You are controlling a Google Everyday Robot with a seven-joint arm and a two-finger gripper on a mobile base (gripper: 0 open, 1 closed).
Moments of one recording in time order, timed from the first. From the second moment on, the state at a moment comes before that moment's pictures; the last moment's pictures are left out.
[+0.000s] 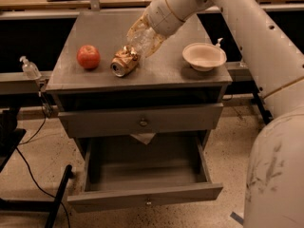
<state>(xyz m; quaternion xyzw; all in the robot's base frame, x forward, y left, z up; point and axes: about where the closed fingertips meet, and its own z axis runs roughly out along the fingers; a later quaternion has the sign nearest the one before) 0.697 0.025 0.933 -0.91 0.16 -0.06 0.39</state>
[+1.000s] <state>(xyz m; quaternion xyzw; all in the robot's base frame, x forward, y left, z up) 0.719 0.010 0.912 -0.92 0.22 -0.10 0.31</state>
